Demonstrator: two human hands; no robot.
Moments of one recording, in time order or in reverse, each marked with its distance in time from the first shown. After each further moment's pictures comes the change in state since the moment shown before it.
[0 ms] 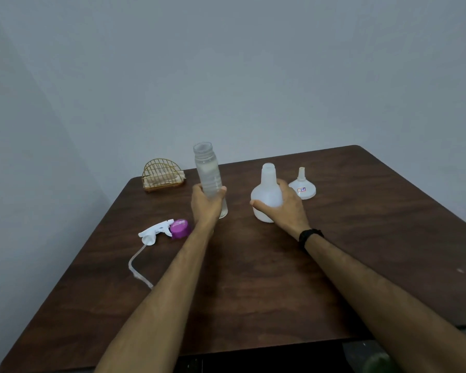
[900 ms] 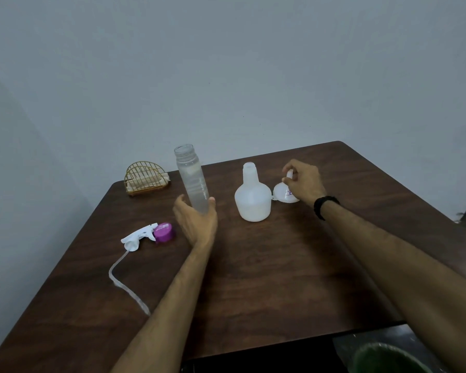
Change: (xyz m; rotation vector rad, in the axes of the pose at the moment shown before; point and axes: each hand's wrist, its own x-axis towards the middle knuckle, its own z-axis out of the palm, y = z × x) left_hand -0.037 -0.012 0.014 0.131 0.242 0.074; right_hand 0.063 0.040 -0.073 -0.147 0.058 0.003
